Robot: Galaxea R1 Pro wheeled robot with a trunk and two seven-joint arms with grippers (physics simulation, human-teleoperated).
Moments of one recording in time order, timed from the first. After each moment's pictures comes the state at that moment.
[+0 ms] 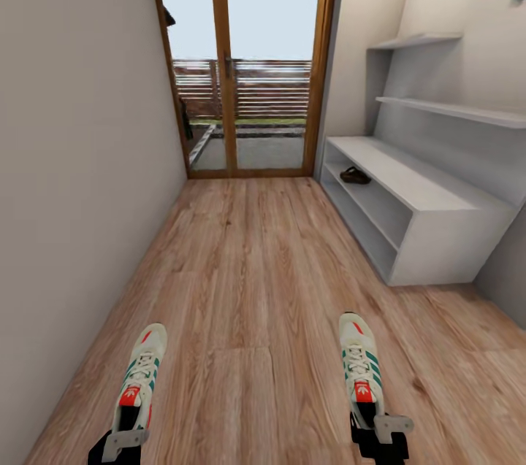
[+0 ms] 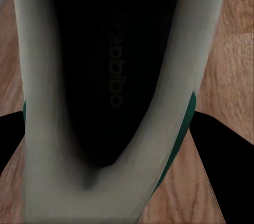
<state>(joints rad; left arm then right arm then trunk) -0.32 0.10 0.36 -0.22 -0.25 -0.57 -0.05 -0.38 -0.04 0.10 -0.17 -0.01 -0.58 -0.17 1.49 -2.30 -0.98</state>
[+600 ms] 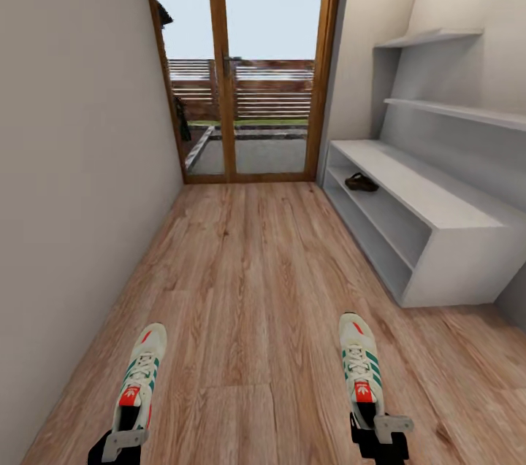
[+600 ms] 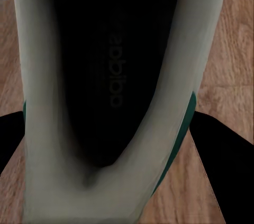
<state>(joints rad) -0.32 0.10 0.36 -0.22 -0.25 -0.57 -0.05 -0.38 -0.04 0.10 -0.17 -0.01 -0.58 -0.17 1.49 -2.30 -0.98</state>
